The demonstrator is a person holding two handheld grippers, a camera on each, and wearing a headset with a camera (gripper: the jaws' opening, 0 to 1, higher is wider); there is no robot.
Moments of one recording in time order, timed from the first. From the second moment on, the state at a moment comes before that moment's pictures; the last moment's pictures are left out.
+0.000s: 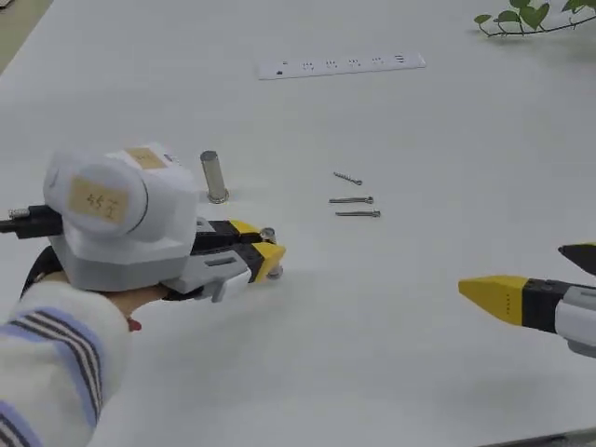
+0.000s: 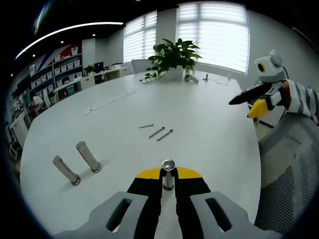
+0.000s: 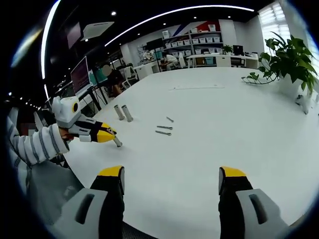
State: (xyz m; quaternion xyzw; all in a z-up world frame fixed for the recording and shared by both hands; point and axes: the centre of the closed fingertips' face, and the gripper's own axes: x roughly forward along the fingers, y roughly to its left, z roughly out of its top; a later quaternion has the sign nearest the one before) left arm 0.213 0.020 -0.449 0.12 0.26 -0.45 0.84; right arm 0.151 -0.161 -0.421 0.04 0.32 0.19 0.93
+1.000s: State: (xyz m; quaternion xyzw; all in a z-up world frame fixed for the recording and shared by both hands) left arm 0.206 0.016 -0.459 0.13 0.26 -0.45 0.84; right arm 0.145 -0.156 -0.409 0.03 0.31 0.20 0.93
